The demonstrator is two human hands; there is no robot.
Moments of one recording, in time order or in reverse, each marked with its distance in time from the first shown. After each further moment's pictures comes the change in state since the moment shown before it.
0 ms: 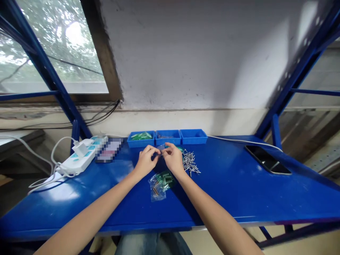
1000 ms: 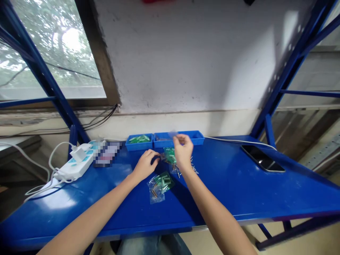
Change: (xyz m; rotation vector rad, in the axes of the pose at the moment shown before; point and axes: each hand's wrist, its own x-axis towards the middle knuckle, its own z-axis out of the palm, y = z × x) left_hand 0.001 -0.010 0.002 0.240 -0.121 0.167; right_hand 0.019 -0.037 -0.034 0.292 0.448 0.078
